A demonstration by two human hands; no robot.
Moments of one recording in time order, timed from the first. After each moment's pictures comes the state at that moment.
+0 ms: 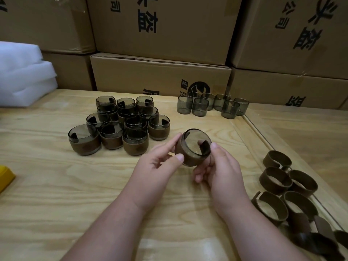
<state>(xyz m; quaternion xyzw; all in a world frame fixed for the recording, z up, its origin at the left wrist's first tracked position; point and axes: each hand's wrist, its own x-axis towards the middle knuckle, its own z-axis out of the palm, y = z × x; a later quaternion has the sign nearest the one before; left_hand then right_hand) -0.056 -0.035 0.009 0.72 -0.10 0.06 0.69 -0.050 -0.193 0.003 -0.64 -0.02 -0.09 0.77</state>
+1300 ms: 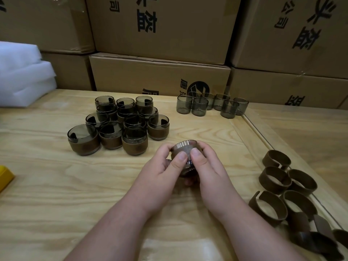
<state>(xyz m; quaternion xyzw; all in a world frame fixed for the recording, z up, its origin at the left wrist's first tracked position) -0.054 -0.043 -0.006 0.71 -0.13 0.01 0.69 -0.054 -0.187 -0.004 -0.70 -0.09 -0.03 0.71</state>
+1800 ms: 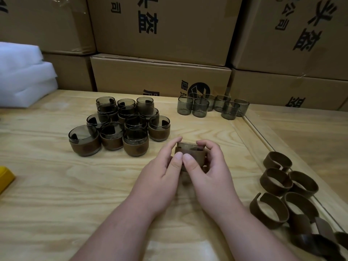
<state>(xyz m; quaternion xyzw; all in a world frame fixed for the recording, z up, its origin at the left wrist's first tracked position) -0.053 -0.040 -0.010 0.80 -0.10 0.08 0.58 -0.058 -0.185 -0.003 -0.78 -0.04 -0.12 0.62</state>
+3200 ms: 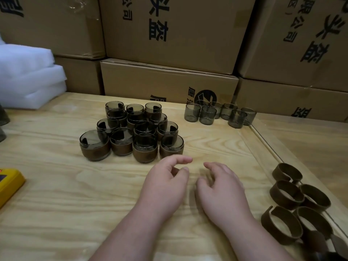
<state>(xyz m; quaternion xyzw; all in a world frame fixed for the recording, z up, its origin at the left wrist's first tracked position) -0.049 -0.040 0.000 0.77 0.01 0.07 0.64 -0.050 -0.185 -0.002 -0.95 0.03 -0.10 0.28</state>
